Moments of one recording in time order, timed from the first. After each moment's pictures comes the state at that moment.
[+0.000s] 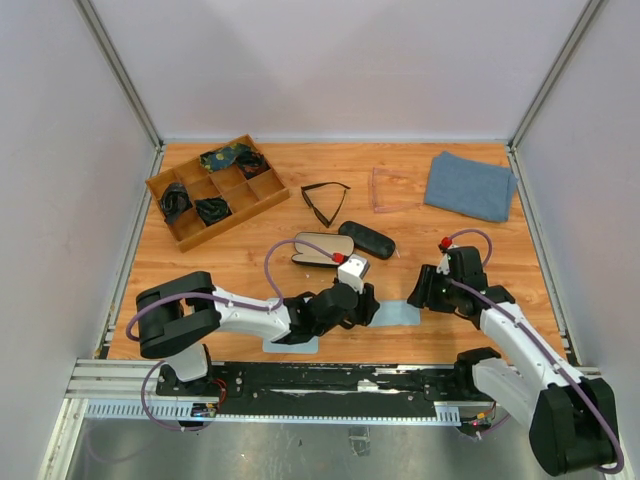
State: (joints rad) left arm -1.25 1.64 0.70 0.48 -0.41 -0.61; right arm 0.22 0.89 0.41 -0.48 -0.22 0.38
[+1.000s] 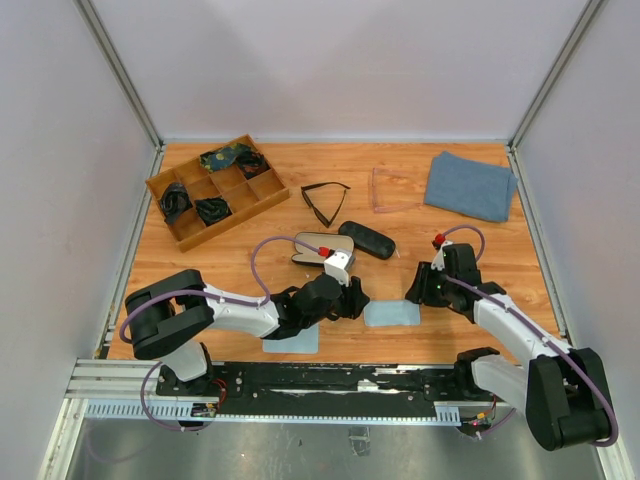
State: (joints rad) left arm -1.15 1.60 0.60 0.56 -0.32 -0.59; right arm 0.22 1.04 0.39 -0.28 -0.23 0.34
